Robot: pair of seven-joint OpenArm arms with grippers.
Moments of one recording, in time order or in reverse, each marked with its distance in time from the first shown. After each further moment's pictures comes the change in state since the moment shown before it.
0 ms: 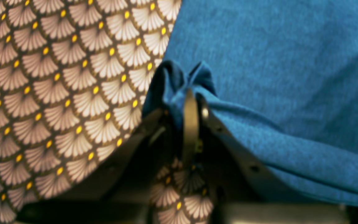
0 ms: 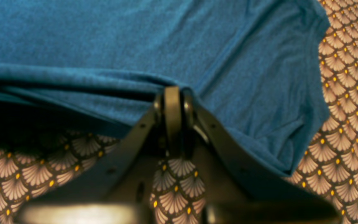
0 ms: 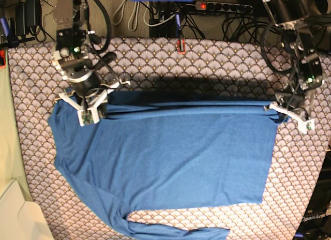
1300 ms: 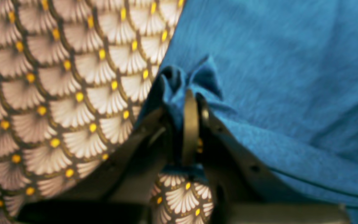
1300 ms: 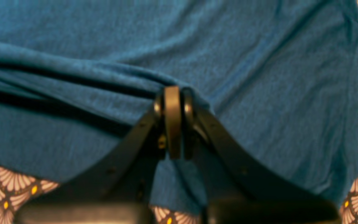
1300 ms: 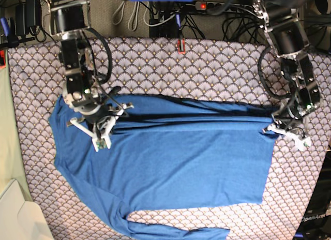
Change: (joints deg) left arm -13.2 -0.1 0.0 -16.8 0.5 0.2 -0.5; right arm 17.3 2.6 -5.2 -24.0 0.0 0.0 0.7
